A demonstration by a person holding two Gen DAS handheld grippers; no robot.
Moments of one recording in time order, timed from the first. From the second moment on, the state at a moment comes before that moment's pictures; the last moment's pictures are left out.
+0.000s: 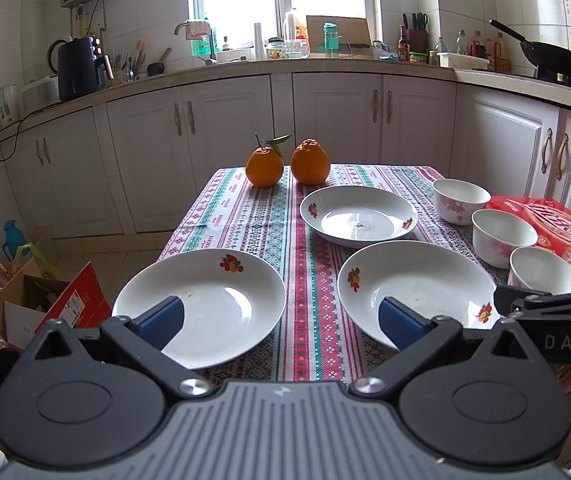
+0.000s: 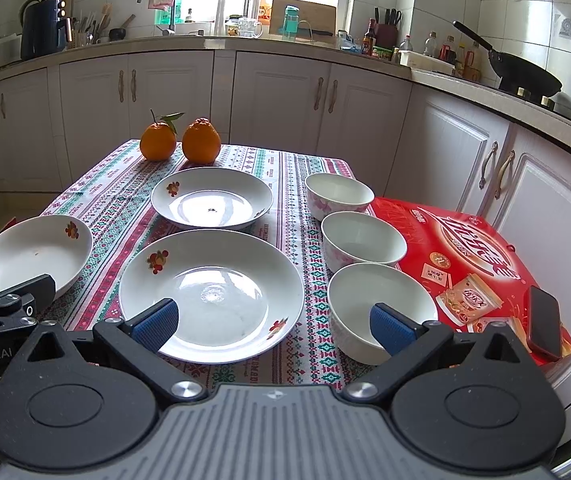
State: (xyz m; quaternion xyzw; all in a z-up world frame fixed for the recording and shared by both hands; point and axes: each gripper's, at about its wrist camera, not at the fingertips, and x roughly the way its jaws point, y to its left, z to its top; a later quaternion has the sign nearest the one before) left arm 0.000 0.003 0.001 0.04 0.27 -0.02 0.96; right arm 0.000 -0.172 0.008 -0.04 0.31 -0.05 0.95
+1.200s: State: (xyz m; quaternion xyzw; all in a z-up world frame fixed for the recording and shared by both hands) left arm 0.003 0.001 -0.002 0.04 0.27 -0.01 0.96; right arm 0.004 -0.169 0.007 -0.05 0.32 -0.05 0.95
